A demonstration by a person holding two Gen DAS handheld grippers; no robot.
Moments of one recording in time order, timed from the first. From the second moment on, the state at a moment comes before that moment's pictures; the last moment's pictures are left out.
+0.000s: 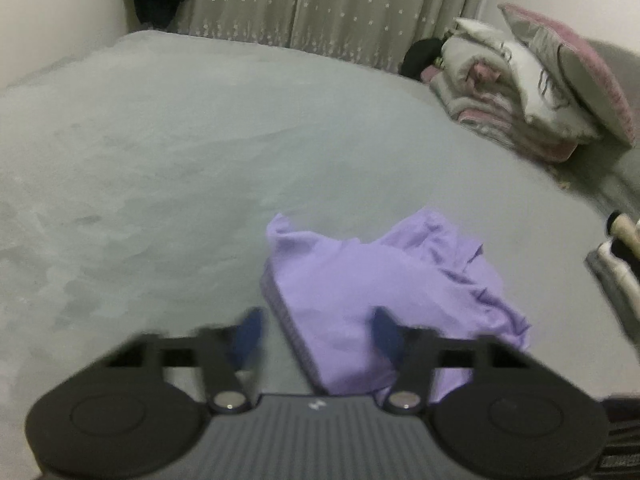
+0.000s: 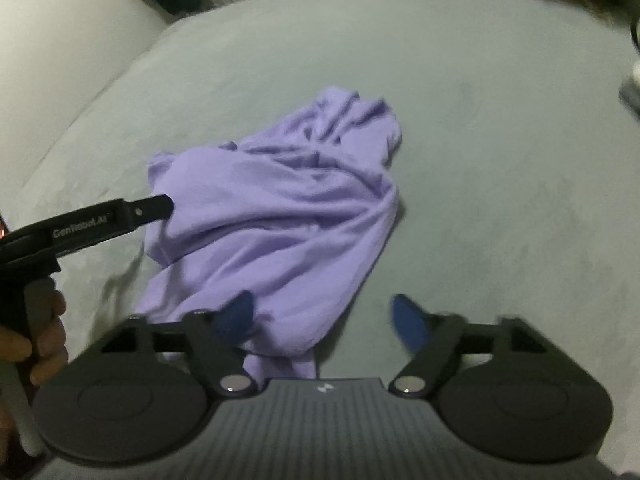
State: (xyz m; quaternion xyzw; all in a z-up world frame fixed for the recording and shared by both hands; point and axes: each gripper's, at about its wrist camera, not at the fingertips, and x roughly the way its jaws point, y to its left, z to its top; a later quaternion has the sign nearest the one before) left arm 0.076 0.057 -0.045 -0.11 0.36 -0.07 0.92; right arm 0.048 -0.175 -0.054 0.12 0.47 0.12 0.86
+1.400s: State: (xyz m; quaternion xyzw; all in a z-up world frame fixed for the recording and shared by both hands) left arm -0.019 0.082 -0.032 -0.06 0.37 -0.16 0.92; right arm -0.013 -0.249 -0.033 0.13 0.42 0.11 0.89
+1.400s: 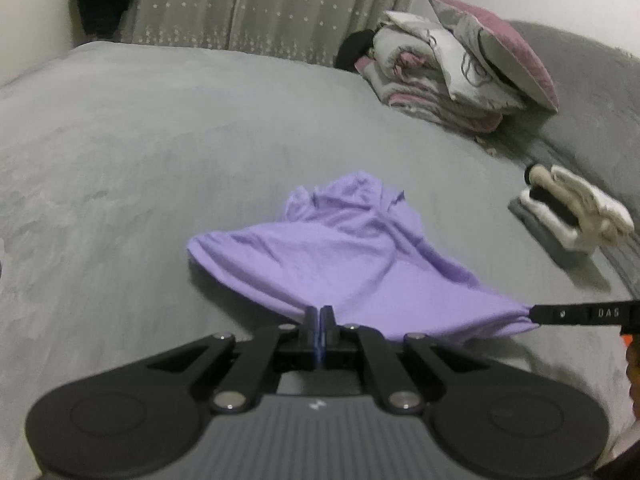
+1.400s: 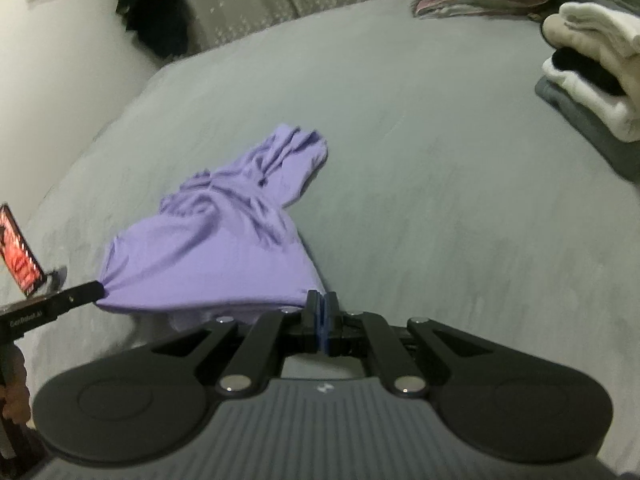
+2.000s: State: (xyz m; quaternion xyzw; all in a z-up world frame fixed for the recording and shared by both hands) left arm -0.016 0.086 -0.043 0.00 0.38 -0.15 0.91; right arm 0.006 -0.228 -0.044 0.11 0.44 0.10 0.88
